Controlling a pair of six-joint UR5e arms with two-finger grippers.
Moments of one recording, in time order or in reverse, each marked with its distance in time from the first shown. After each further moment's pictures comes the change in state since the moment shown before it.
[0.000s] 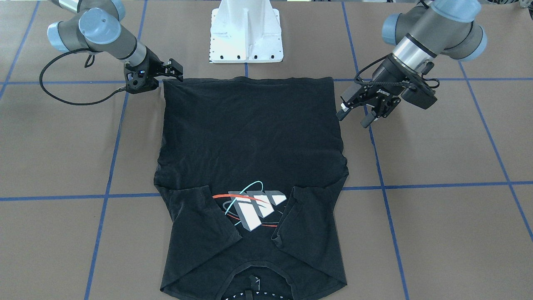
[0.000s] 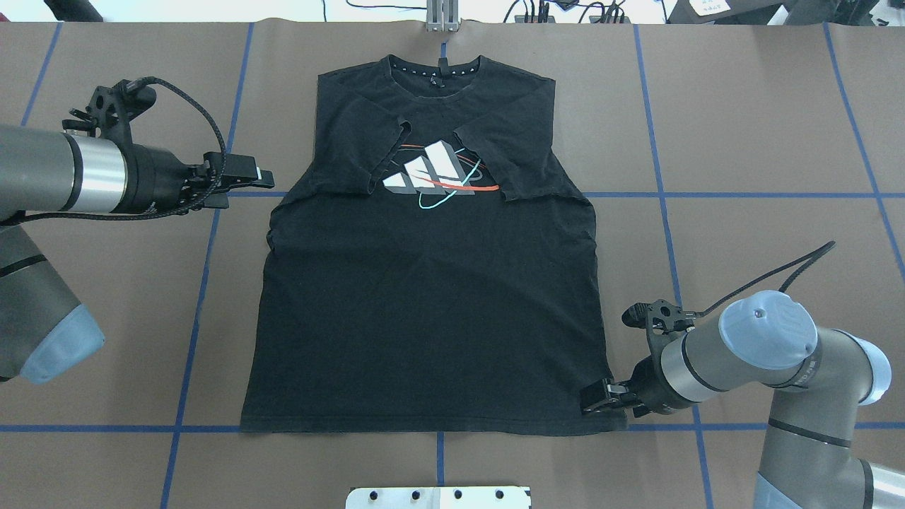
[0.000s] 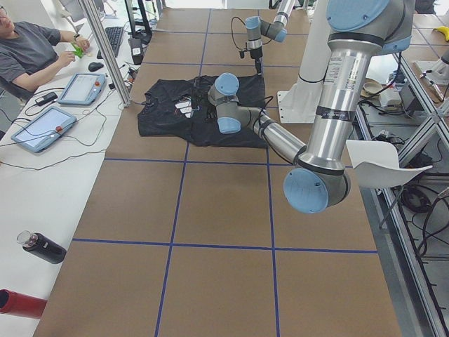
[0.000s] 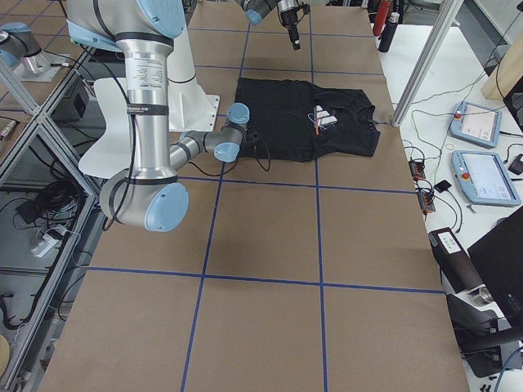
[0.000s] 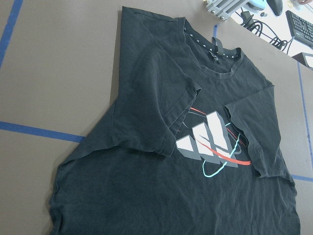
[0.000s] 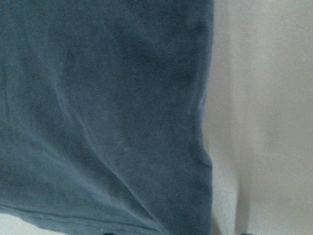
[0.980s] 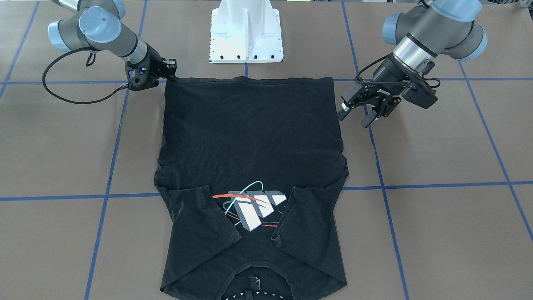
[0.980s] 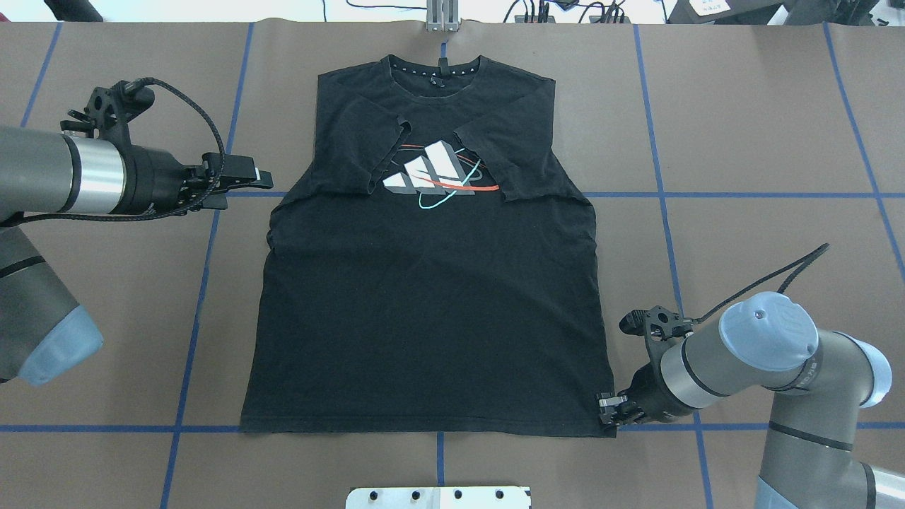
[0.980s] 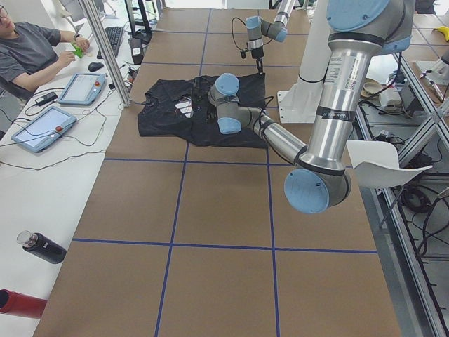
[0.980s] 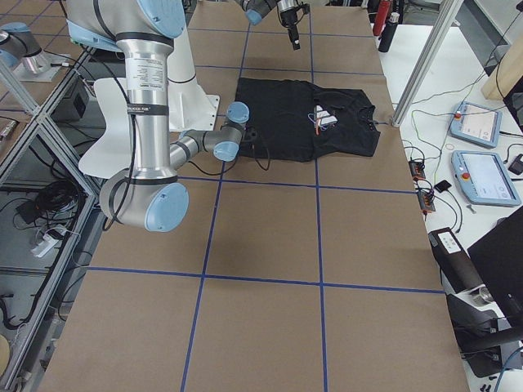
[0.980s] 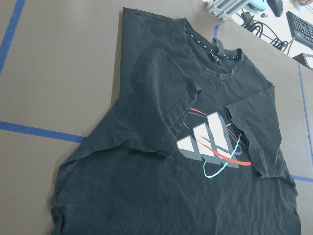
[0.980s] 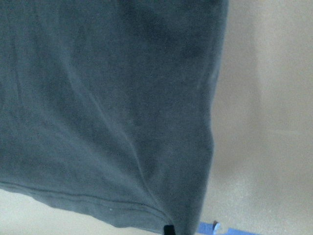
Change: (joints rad) left arm 0.002 0.005 -0.004 -0.001 0.002 -0.006; right arm -0.002 -0.001 0.018 0.000 0.040 0.000
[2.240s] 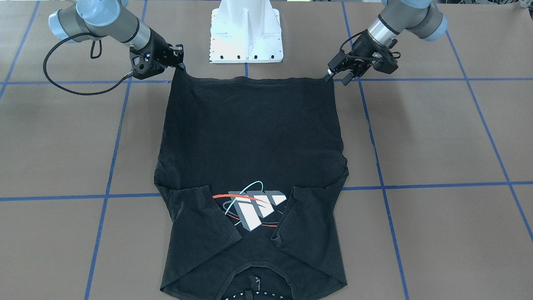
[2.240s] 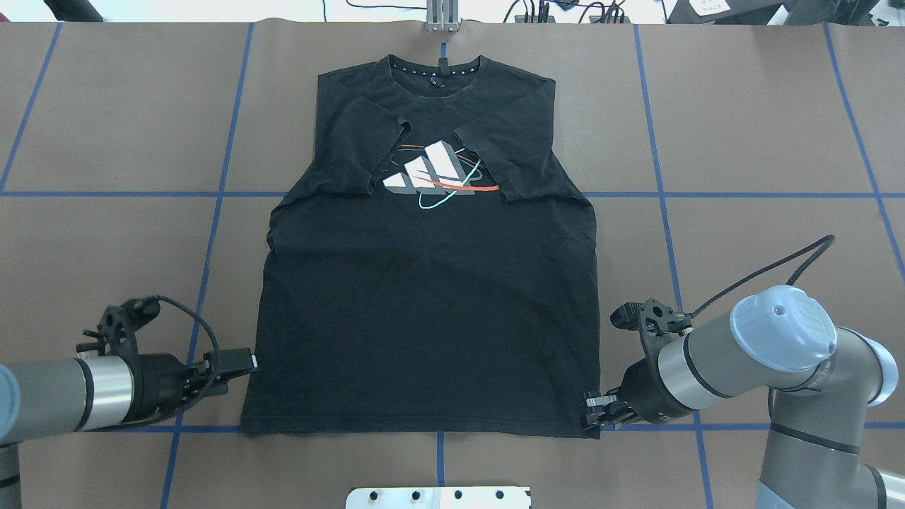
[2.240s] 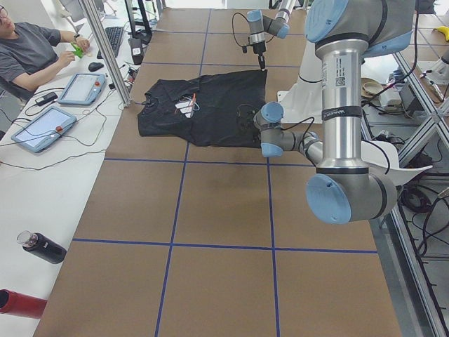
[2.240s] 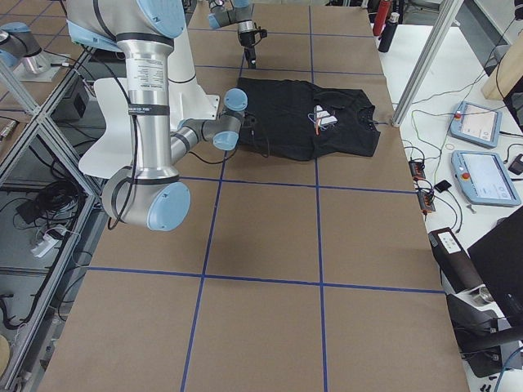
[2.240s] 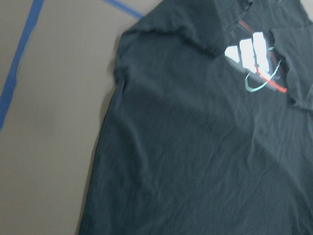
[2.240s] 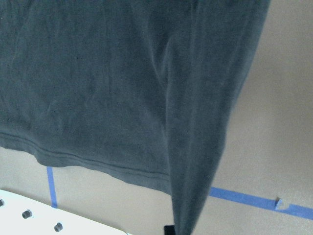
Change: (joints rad) left arm 0.520 0.329 -0.056 -0.270 0.366 -0.337; right arm 0.007 0.018 0.081 0.009 0.003 0.027
